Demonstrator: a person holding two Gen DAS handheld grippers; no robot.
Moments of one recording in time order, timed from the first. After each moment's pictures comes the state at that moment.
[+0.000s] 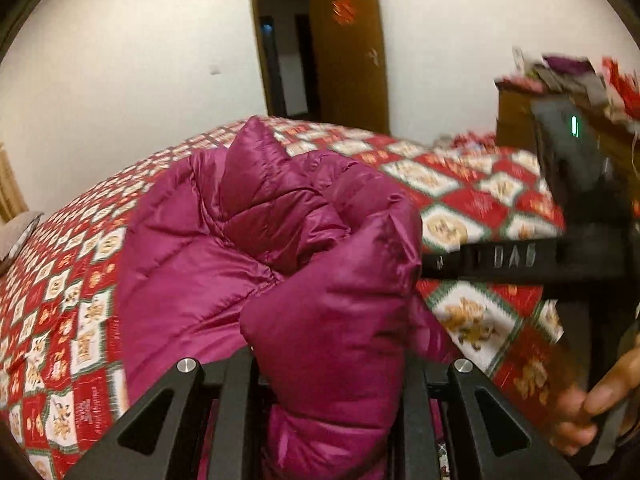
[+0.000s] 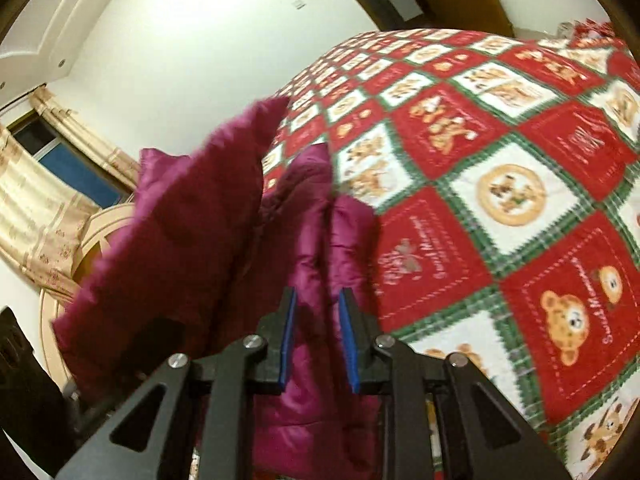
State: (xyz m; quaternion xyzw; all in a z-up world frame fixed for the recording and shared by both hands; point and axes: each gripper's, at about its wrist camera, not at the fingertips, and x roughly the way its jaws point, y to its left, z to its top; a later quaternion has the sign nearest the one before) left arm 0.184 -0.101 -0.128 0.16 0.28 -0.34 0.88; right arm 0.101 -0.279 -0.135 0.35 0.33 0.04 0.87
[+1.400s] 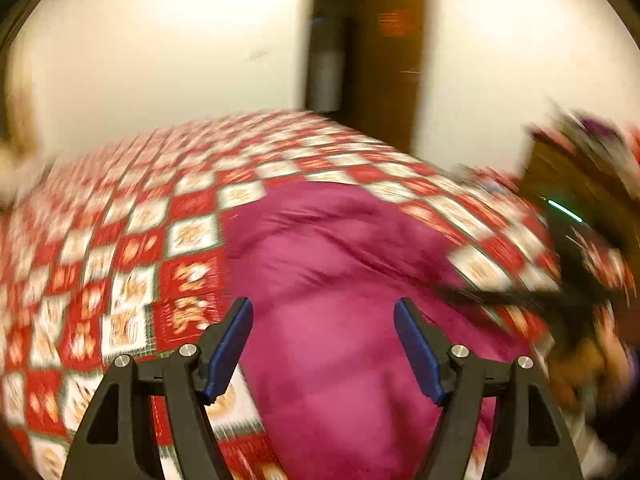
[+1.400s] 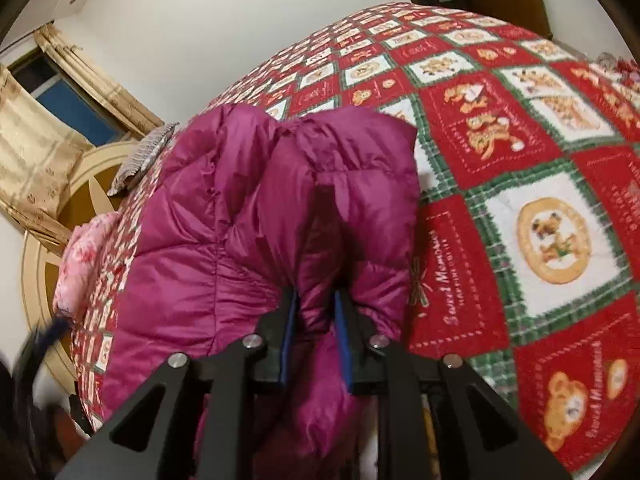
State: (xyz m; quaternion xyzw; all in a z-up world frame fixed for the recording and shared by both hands) left arm 0.216 -0.037 -0.067 0.03 0.33 -0.29 0.90; right arm 0.144 -0.274 -0.127 0.25 0.41 0.08 0.87
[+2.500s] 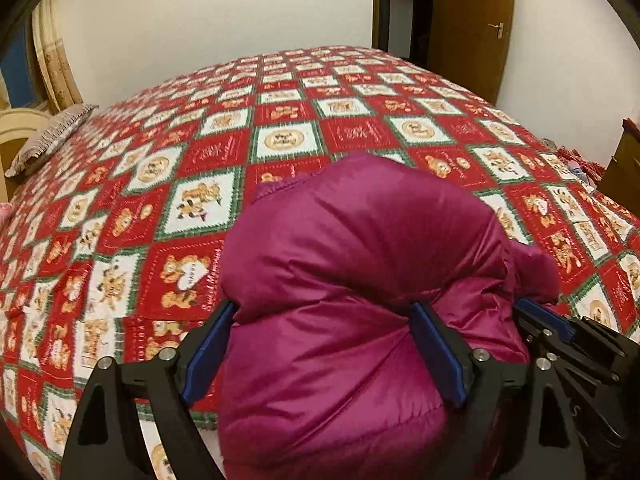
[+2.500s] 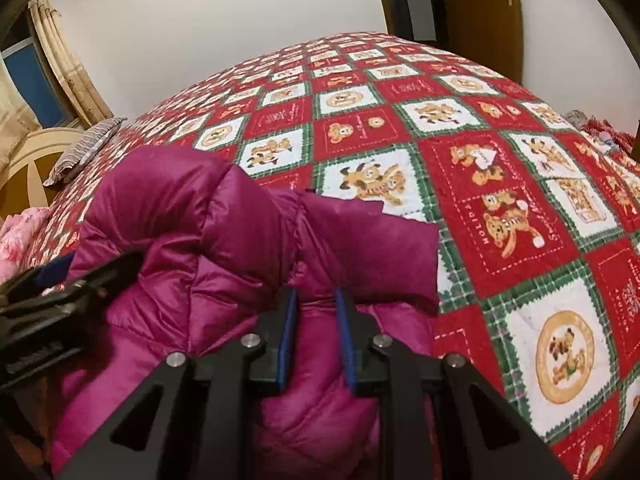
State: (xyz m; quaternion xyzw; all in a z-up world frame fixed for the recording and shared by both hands) left arm 0.312 -0.126 -0.139 0.07 0.43 -0.16 0.89; right arm 0.227 -0.251 -0.147 0.17 0.40 -0.03 0.90
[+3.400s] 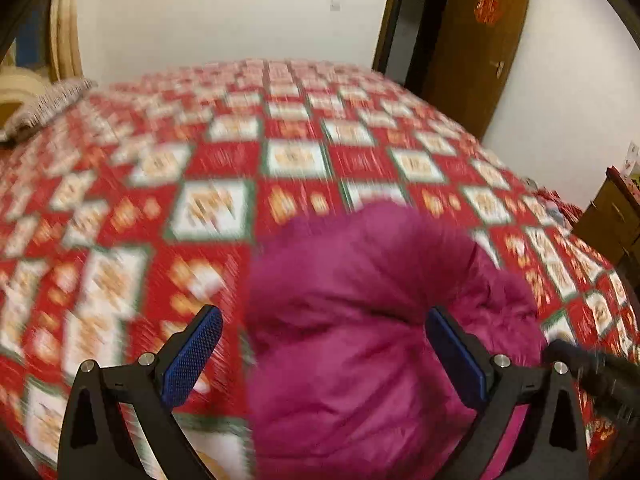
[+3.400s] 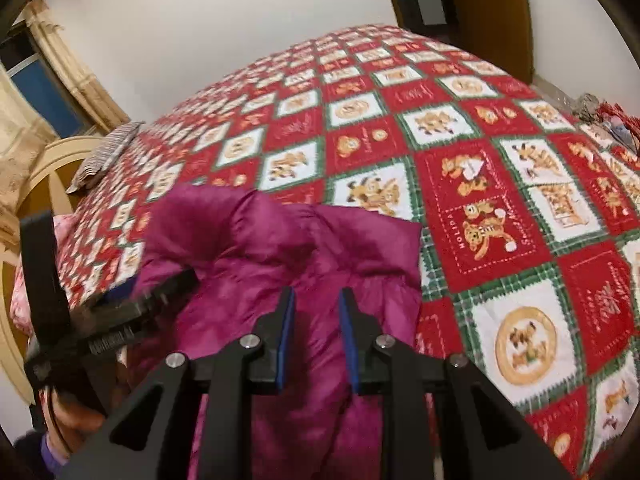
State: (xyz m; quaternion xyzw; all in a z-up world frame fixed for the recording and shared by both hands) left arm 0.315 -0.086 -0.104 0.00 0.40 -0.19 0.90; right arm 0.190 -0.260 -0.098 0.19 0.41 0.02 0.89
